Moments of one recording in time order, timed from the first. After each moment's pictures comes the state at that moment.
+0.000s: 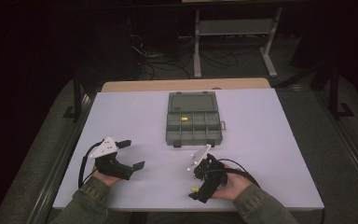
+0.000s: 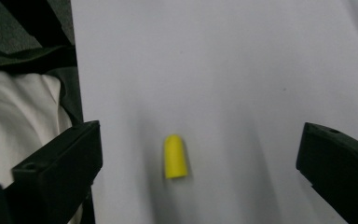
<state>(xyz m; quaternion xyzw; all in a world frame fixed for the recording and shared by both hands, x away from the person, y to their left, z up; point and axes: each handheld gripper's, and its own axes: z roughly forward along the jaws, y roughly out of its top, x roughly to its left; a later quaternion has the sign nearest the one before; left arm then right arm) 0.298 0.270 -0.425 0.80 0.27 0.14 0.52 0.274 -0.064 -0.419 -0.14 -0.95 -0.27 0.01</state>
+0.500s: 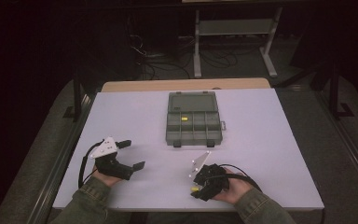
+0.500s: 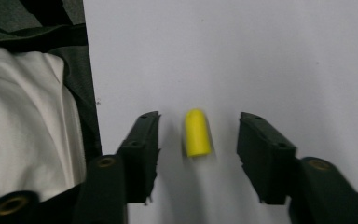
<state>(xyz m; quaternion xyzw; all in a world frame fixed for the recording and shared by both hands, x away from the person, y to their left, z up) 0.297 0.270 -0.425 0.80 0.27 0.14 0.52 0.264 -0.067 -0.429 -0.13 -0.96 -0.25 0.00</state>
